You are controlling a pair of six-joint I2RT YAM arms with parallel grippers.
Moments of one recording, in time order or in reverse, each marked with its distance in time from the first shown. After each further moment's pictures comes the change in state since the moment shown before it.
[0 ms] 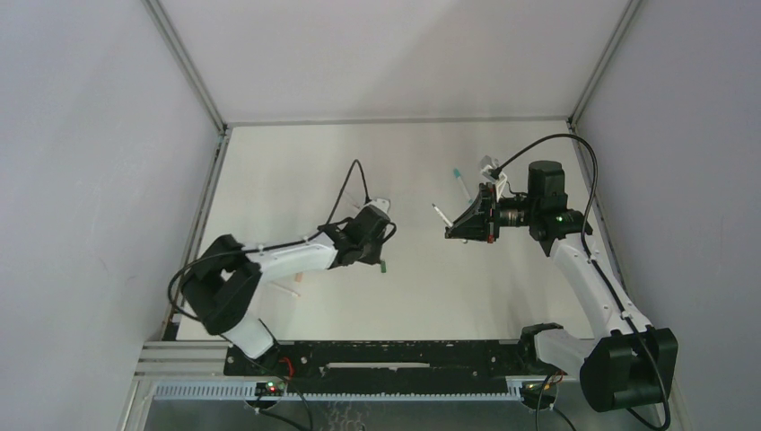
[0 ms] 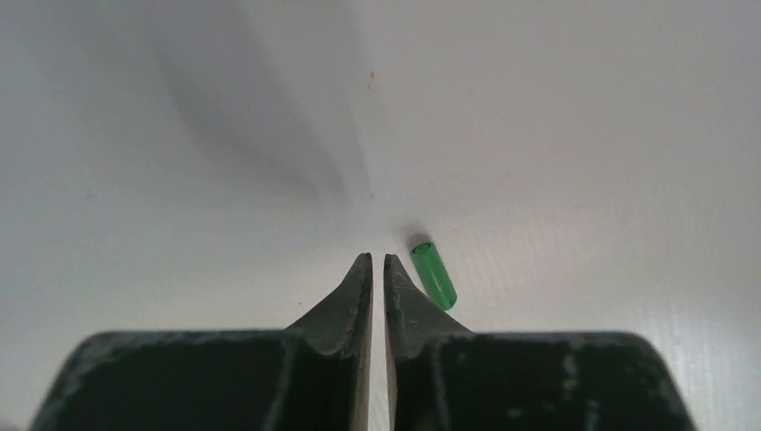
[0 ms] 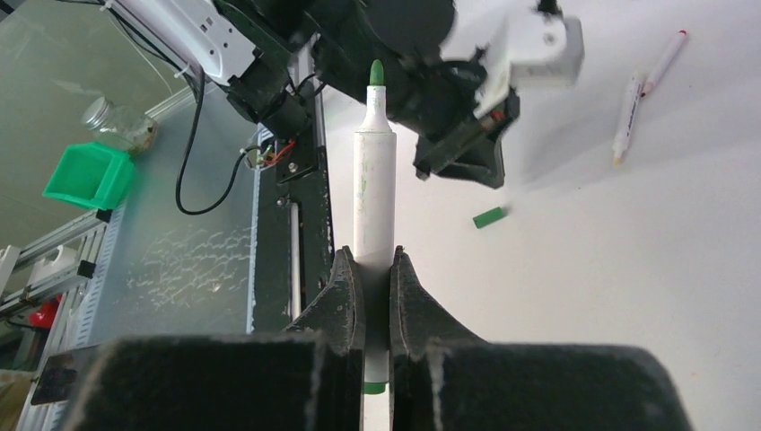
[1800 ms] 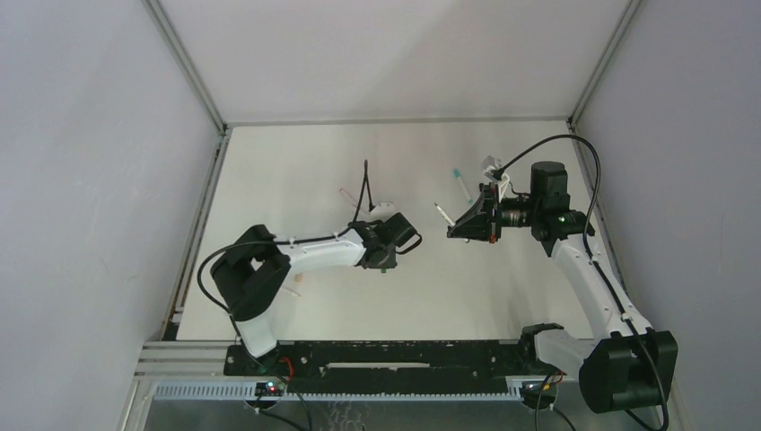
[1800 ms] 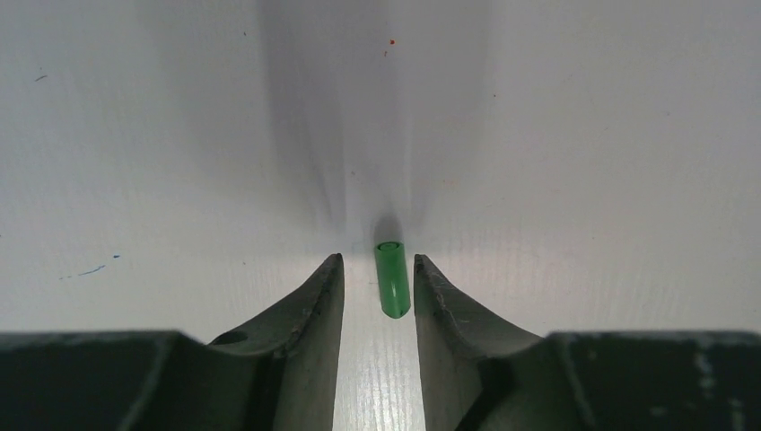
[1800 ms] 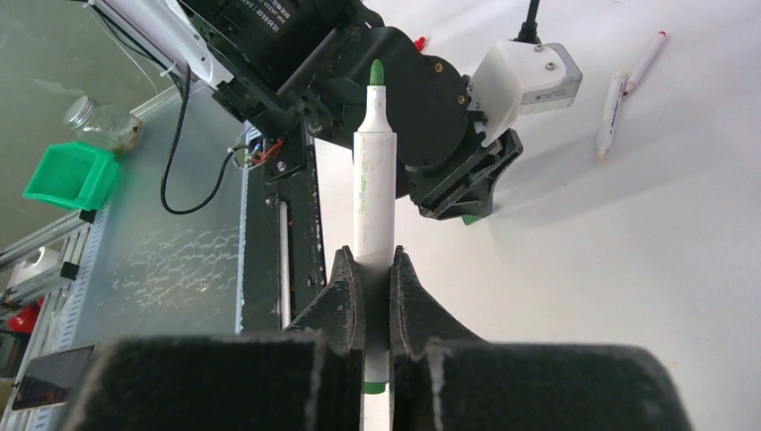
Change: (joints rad) left arm -0.118 0.126 0.182 -0.244 -0.208 -0.384; right arm -0.019 -0.008 0.000 -0.022 0.008 -0.037
